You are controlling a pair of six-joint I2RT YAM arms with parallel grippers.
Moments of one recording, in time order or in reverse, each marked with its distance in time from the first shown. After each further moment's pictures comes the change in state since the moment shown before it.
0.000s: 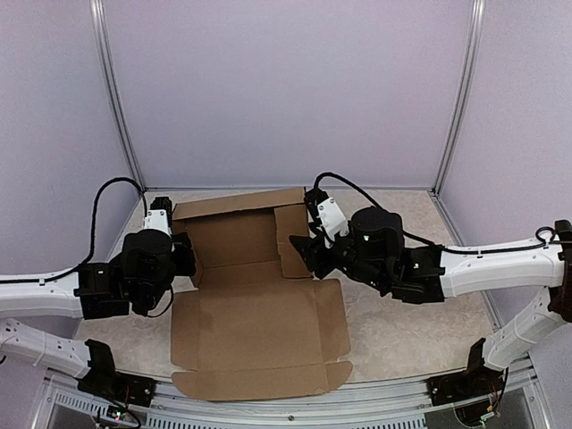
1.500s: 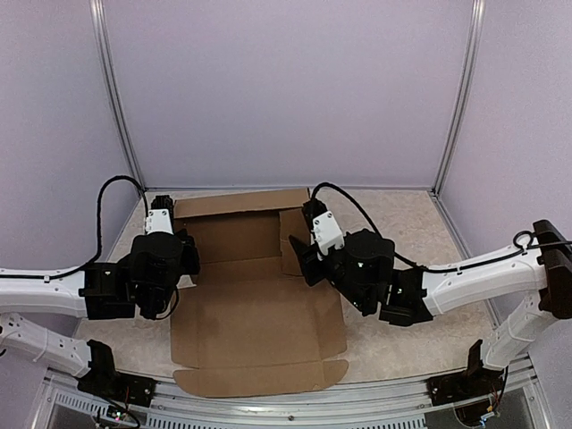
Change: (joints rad) left arm -0.082 0.061 0.044 0.004 -0.183 -0.030; right arm 0.085 0.101 -0.070 0.304 0.260 -0.089
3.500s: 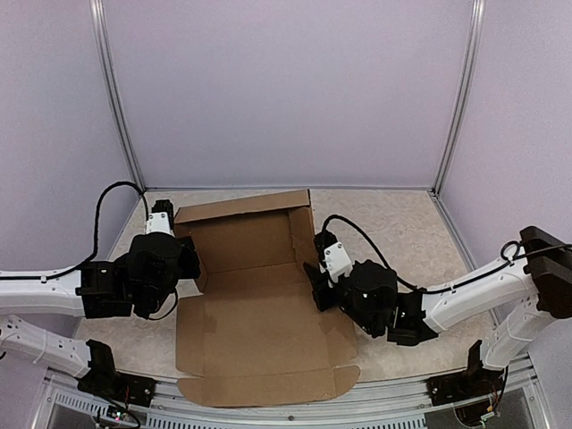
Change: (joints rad) left arm 0.030 -0.029 -0.008 -0.089 0.154 -0.135; right arm 0.019 0.013 -0.204 0.115 0.007 0.103
